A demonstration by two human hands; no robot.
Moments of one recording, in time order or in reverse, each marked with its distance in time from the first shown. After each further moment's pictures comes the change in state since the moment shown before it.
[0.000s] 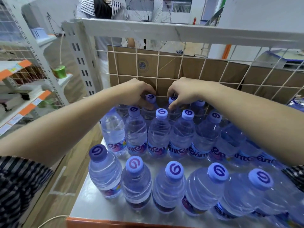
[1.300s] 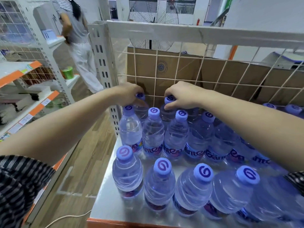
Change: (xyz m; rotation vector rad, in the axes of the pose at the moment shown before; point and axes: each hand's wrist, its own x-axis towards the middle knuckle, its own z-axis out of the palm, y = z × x) left_hand -0.034 -0.057 -0.009 0.002 -0.148 -0.305; right_hand 0.027 -0.051 0.014 0.012 0.175 -0.091
